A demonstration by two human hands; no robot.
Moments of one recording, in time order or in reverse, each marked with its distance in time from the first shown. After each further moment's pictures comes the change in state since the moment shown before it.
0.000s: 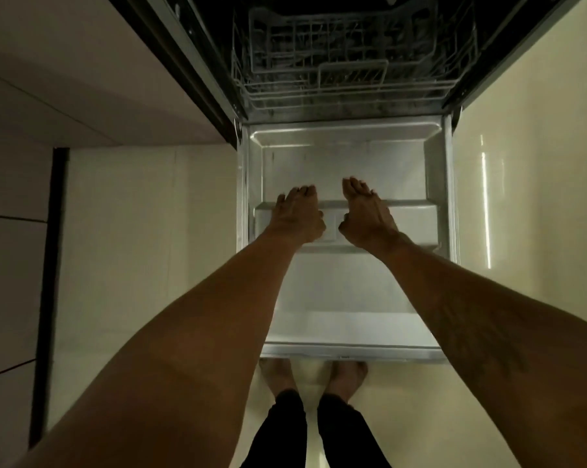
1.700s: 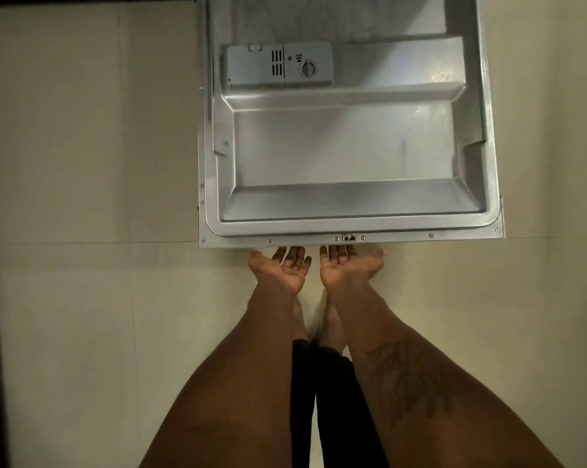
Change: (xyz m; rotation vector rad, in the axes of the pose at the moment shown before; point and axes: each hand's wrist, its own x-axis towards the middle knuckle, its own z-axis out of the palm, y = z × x) left_hand -0.214 -0.047 0.326 -2.435 0.033 -1.200; right_hand -0.229 0.034 0.294 2.369 0.474 1.182
